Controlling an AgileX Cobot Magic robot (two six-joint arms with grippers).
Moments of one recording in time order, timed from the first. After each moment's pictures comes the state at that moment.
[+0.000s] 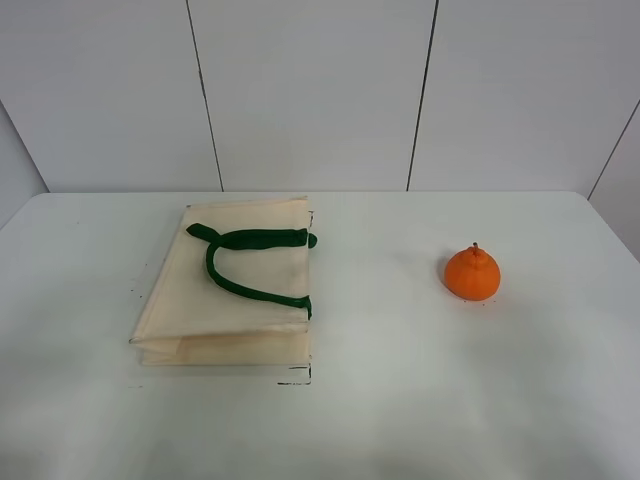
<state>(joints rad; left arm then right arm) -0.05 0.00 -0.50 0.06 1.06 -0.05 0.06 0.00 -0.49 0.00 1.03 -0.01</state>
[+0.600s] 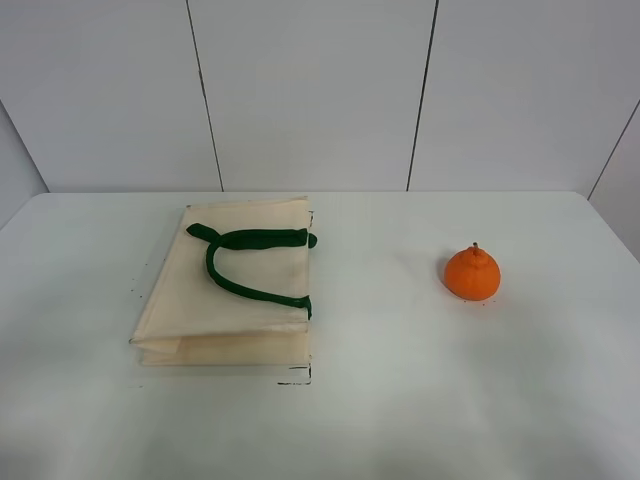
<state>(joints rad) -0.05 0.23 -0.58 0.07 1.10 -0.05 0.06 0.00 -0.49 0.00 1.03 -0.01</state>
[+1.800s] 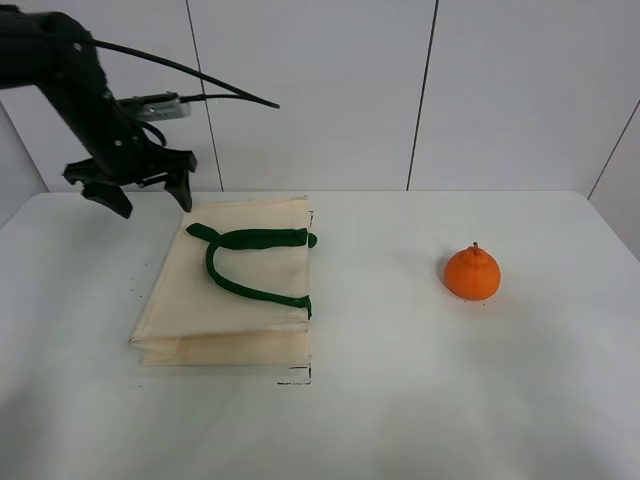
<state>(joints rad) -0.19 2.00 -1.67 -0.03 0.97 -0.19 0.06 0.00 -0.49 0.00 1.03 -0.01</state>
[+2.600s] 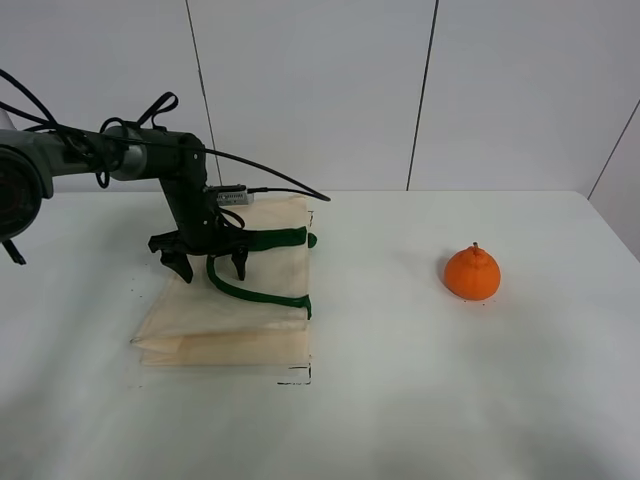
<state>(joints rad) -0.27 2.36 -1.77 0.00 0.90 -0.30 0.06 0.00 -0.49 0.00 1.03 -0.01</state>
